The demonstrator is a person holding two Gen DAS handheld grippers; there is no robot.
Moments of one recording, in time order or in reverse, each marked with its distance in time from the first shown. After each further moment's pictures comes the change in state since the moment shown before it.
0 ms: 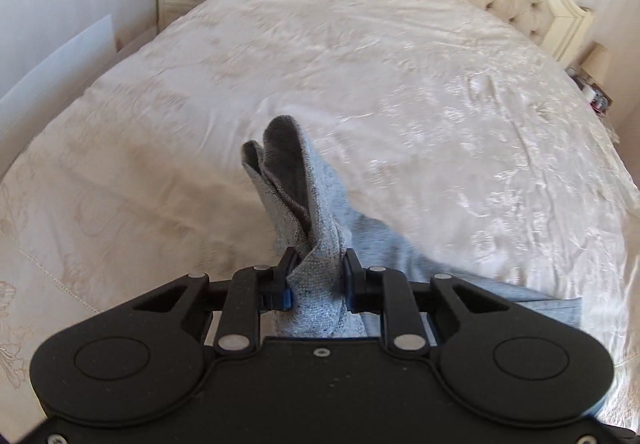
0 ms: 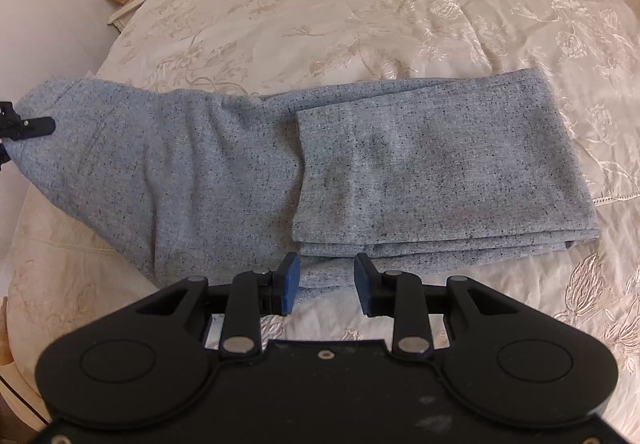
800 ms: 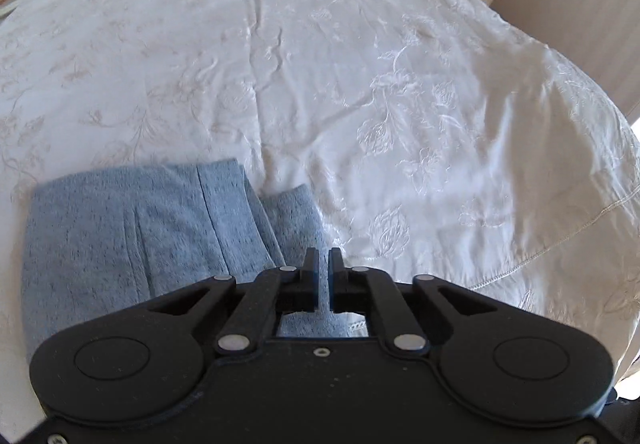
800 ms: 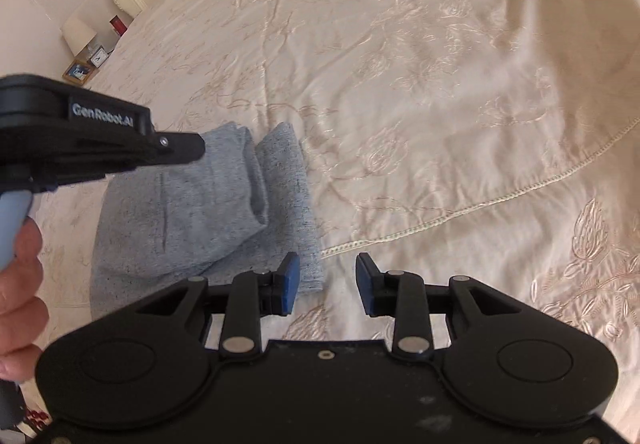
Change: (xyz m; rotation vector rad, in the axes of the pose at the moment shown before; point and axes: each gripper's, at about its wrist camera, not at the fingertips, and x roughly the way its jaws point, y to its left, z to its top) left arm 0.074 -0.360 -0.115 0.306 0.214 -0.172; right arm -0.072 -0.249 0.006 0.172 -0.106 -0.001
